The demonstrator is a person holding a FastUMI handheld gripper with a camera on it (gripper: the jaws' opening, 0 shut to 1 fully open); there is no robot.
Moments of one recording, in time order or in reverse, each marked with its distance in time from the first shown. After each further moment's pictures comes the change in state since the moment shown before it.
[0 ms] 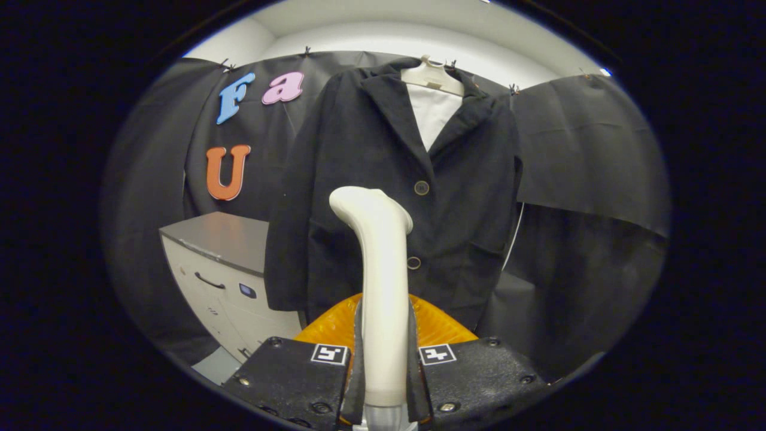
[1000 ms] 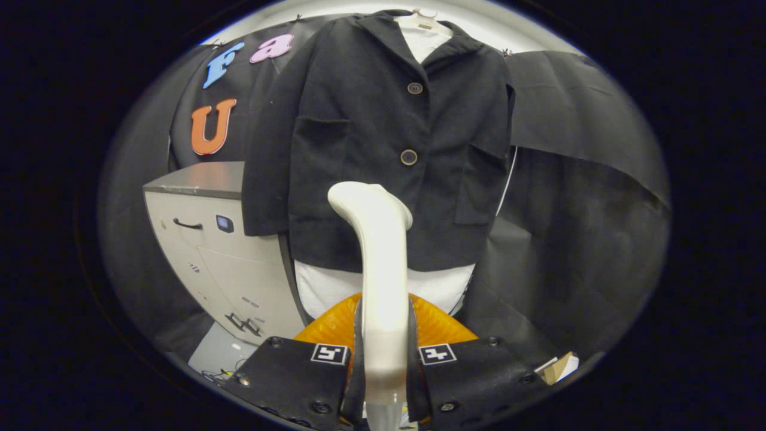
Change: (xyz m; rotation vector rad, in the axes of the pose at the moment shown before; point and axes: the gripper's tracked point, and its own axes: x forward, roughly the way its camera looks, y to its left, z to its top) arm 0.002 -0.002 -0.128 0.016 0.230 -0.075
